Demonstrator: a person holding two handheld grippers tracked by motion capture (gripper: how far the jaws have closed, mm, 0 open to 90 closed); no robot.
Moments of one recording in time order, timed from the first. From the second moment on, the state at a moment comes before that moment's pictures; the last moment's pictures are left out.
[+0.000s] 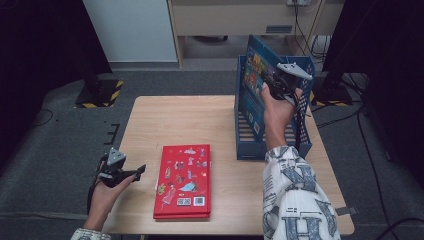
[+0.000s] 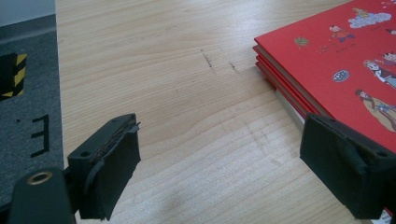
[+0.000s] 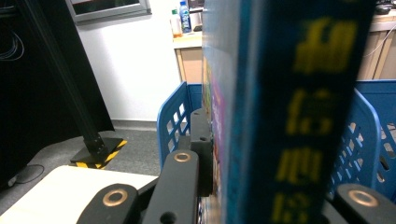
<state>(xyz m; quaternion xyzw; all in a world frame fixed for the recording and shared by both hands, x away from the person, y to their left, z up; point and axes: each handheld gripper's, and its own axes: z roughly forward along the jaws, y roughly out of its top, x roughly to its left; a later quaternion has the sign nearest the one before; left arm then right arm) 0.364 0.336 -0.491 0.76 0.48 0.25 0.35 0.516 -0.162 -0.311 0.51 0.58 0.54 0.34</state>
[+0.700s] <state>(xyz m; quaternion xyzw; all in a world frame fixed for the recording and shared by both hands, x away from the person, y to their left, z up) 0.364 0.336 -0.490 0.76 0.48 0.25 0.35 0.519 -0.160 -0.317 0.51 0.58 0.54 0.34</state>
